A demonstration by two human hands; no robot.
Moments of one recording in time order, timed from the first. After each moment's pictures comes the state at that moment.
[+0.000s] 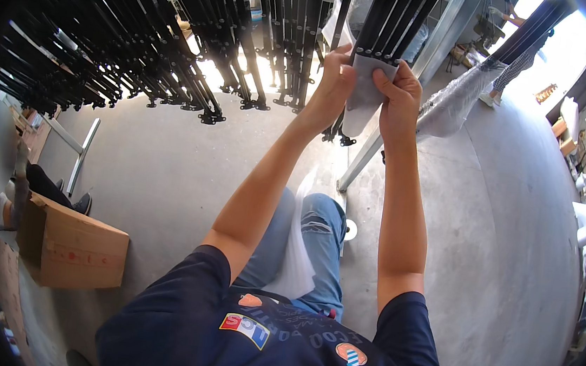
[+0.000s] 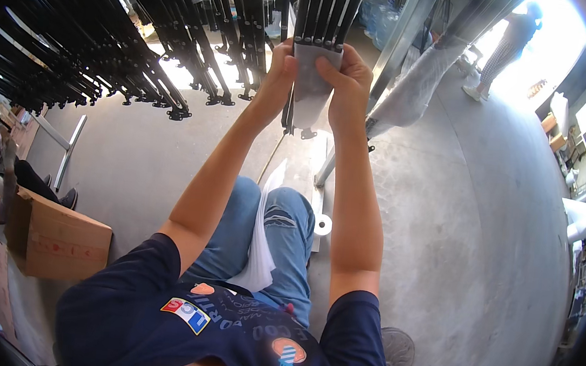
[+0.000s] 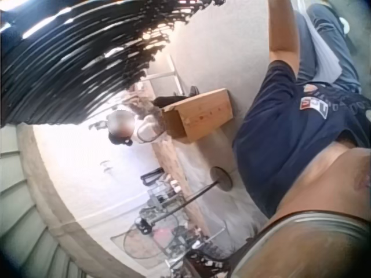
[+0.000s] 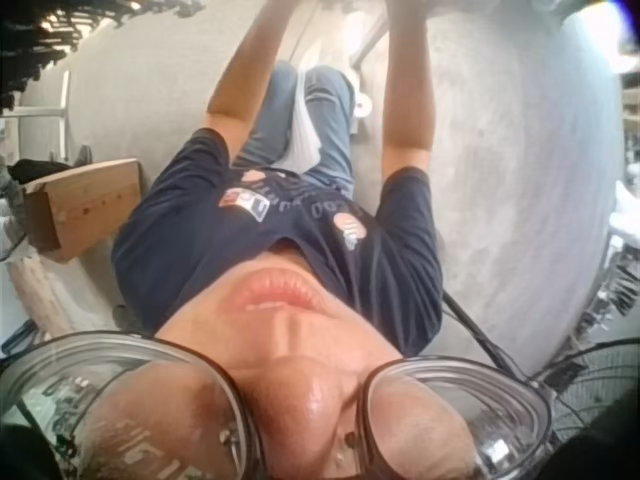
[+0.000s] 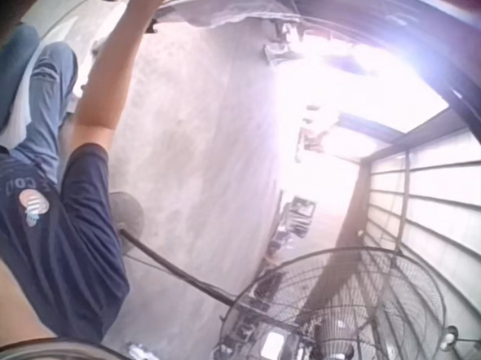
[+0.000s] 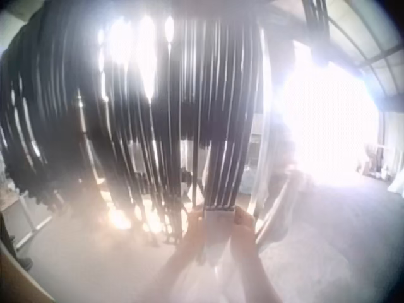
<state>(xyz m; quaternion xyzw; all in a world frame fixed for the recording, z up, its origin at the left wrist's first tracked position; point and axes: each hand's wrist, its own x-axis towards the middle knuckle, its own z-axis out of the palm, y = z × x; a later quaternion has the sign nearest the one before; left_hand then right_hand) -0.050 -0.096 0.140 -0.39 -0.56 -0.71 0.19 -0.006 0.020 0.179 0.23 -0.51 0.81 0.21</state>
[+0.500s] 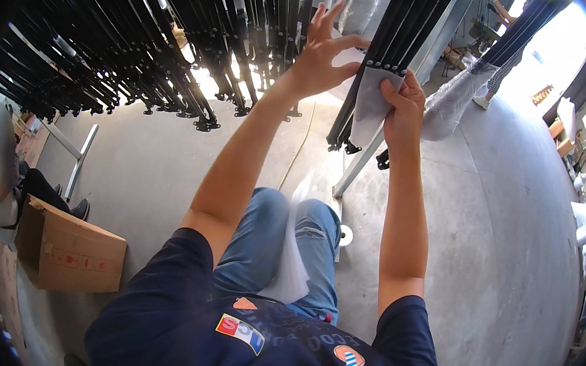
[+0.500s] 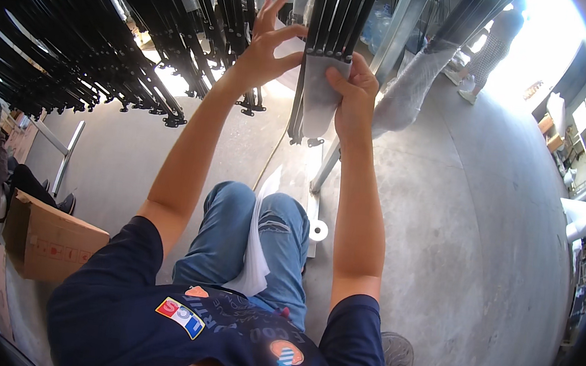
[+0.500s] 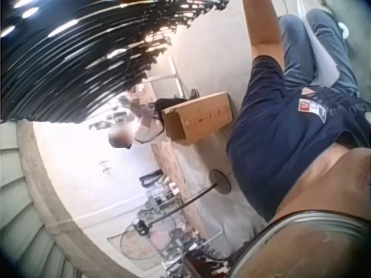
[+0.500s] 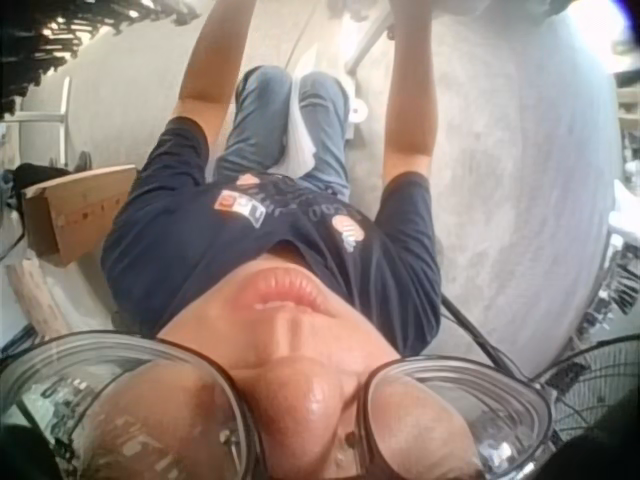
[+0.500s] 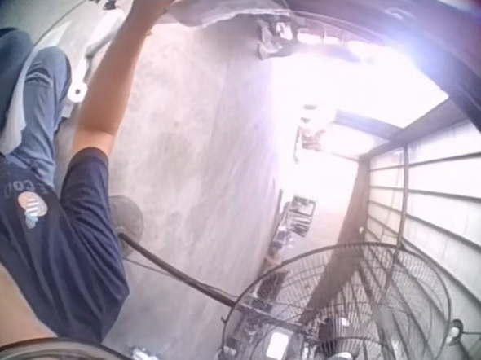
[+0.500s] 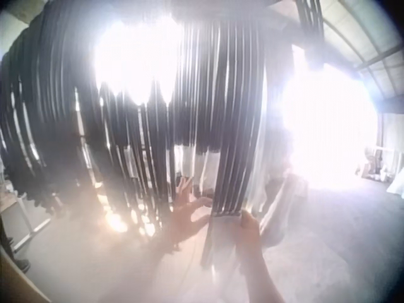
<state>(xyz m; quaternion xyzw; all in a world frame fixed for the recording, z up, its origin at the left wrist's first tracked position) -0.062 -0.118 0.202 -0.42 -0.74 -0.33 0.40 -0.004 0.044 0.181 0.24 -0.48 0.82 0.20</state>
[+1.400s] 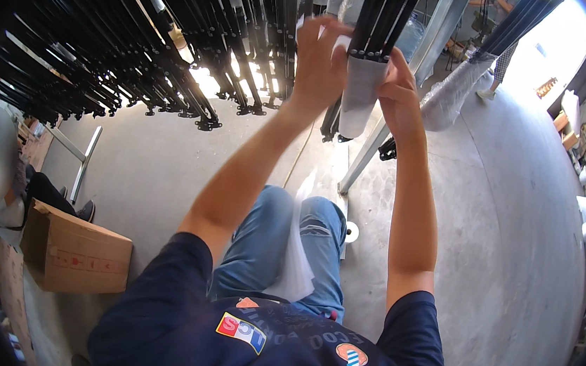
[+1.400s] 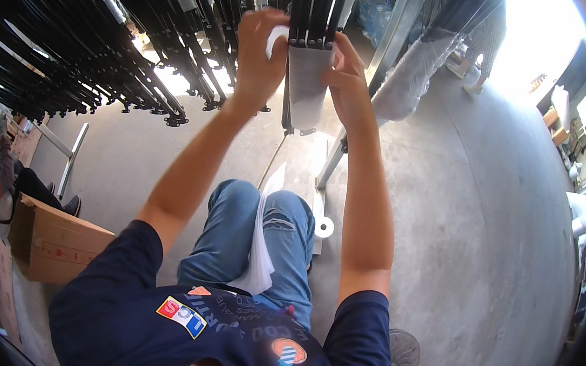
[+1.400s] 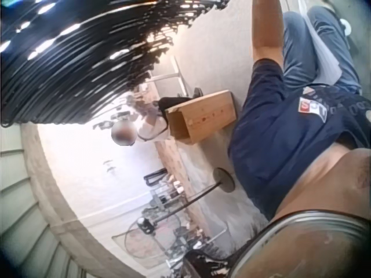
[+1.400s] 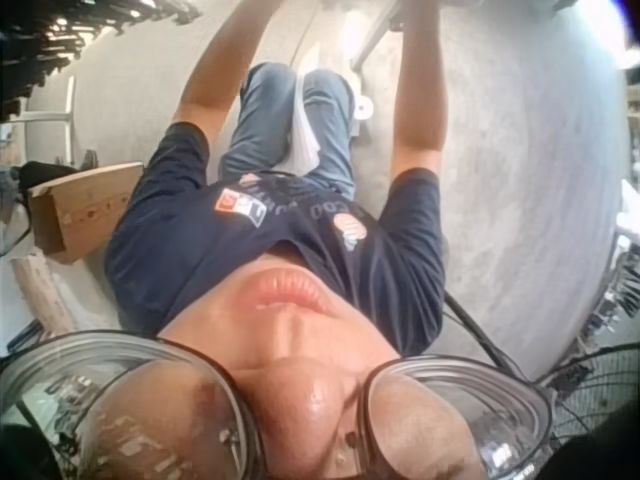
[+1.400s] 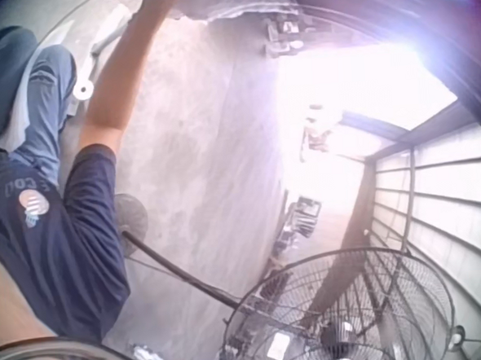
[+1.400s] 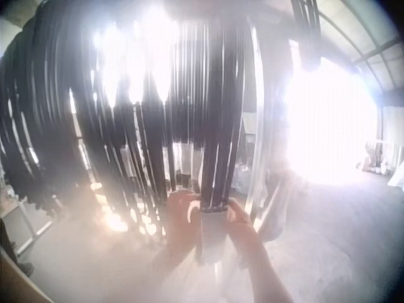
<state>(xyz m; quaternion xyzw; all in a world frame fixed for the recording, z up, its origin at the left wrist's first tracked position) -0.038 -0.101 0.197 -0.32 -0.67 -0.43 0.52 -0.013 0.046 0.190 0.31 -0.50 0.80 0.11</state>
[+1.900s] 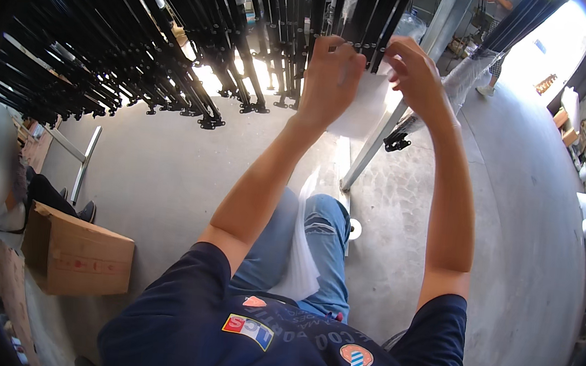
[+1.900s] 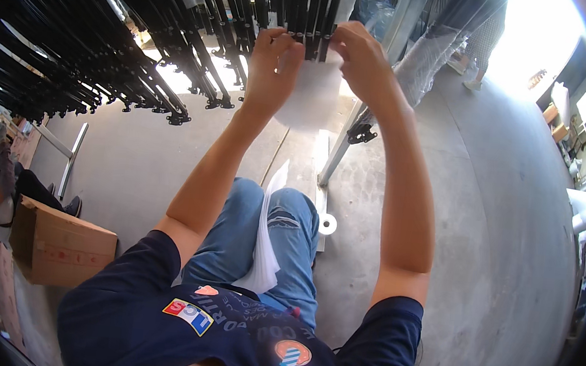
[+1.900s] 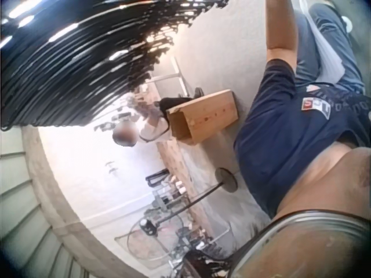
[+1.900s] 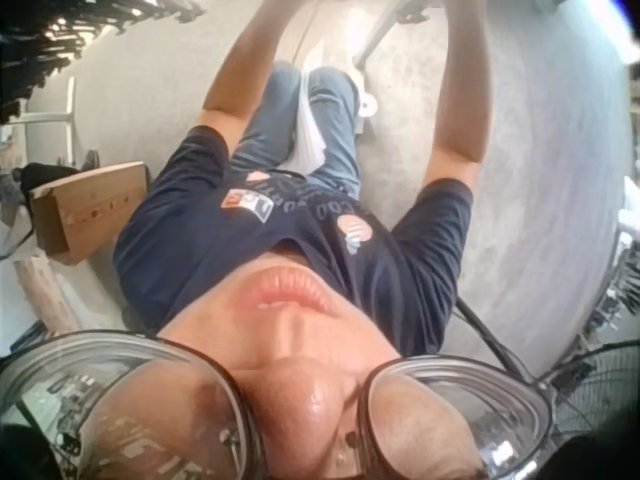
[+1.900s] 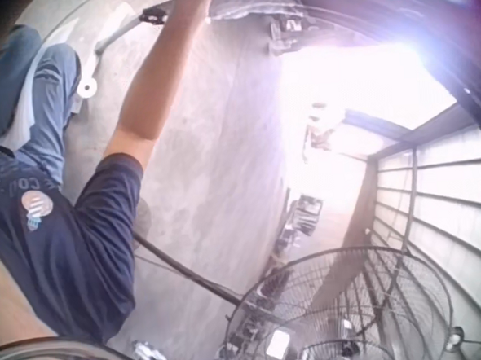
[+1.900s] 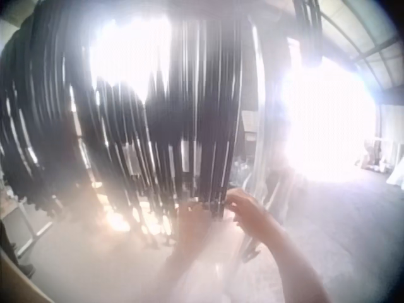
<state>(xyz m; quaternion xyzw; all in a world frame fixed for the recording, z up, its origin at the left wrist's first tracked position) -0.028 -0.100 0.176 -0.29 -0.71 -0.47 0.43 -0.005 0.058 0.229 0.28 -0.85 0.33 0.29</state>
